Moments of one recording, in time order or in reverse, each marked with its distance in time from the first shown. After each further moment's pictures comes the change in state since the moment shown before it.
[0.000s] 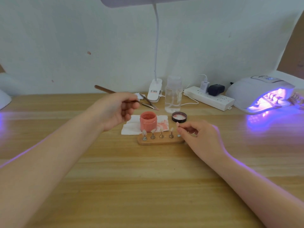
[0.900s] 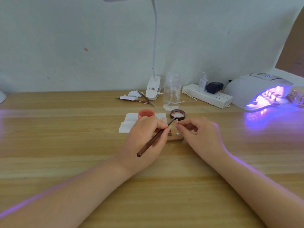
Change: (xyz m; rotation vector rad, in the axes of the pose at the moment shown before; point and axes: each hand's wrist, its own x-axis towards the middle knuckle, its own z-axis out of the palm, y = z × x) left_hand -0.035 -0.090 0.051 0.735 0.105 1.101; right_hand 0.000 0.000 0.001 -0.002 0.069 -0.061
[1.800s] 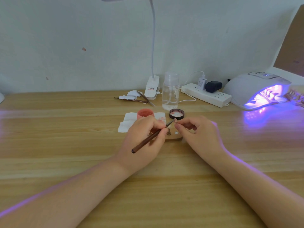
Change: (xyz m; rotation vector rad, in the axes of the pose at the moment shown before) left_hand -0.001 0.005 -0.003 -0.090 -0.031 -0.126; right_hand 0.000 -0.001 0.000 -0.017 0.010 -0.013
